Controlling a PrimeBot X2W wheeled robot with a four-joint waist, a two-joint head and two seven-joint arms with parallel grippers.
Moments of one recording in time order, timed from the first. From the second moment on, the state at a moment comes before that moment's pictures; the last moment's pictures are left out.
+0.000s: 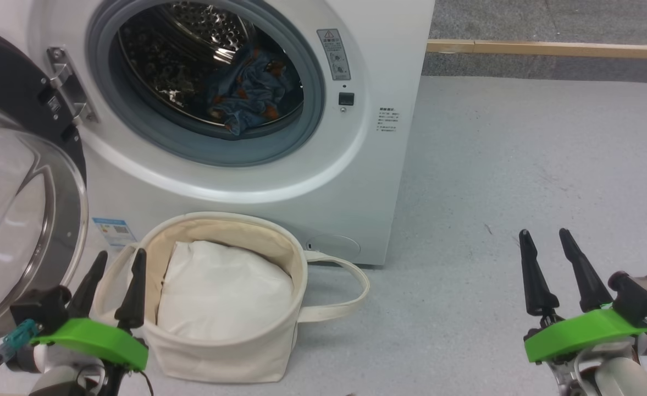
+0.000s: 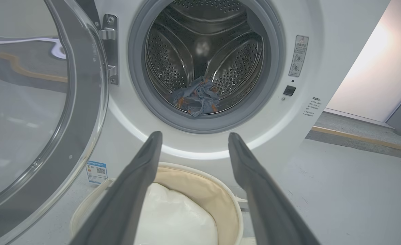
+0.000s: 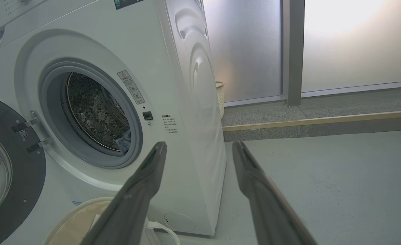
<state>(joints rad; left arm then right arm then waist) -0.31 0.25 -0.08 0.58 -0.44 -0.12 -0.25 -0.10 -0.28 0.22 0.15 0.51 0.13 -0.25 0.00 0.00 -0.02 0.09</state>
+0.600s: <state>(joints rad) -0.29 0.23 -0.14 0.58 -0.49 -0.12 -0.25 -0.10 -0.28 0.25 0.15 0.52 0.13 -0.25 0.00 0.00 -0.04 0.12</state>
